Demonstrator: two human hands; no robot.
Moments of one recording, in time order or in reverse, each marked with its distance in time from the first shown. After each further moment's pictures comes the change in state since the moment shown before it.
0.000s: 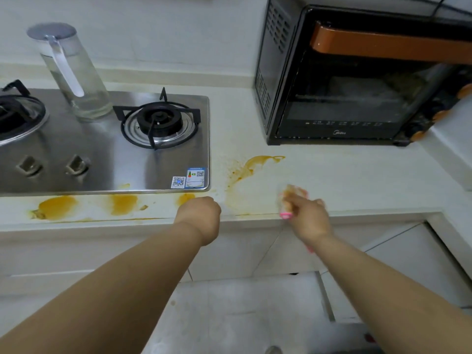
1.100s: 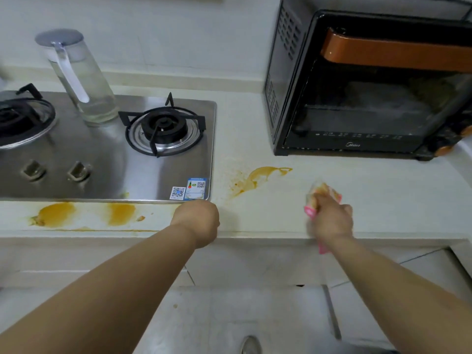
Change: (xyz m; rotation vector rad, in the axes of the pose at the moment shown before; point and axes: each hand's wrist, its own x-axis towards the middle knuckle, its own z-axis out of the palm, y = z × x) left_hand 0.024 -0.002 -0.017 -0.101 -0.055 -0.115; right_hand 0.038 0.026 -0.022 0.231 0.030 0.412
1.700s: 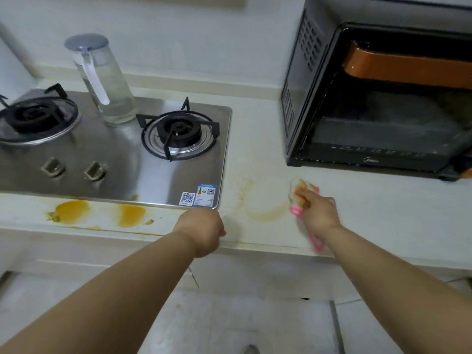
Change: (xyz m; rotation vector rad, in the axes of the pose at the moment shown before) left_hand -0.003 -0.007 -0.007 -0.092 -0.047 -0.011; right_hand 0.052 -0.029 0.026 0.099 -0.262 -0.141
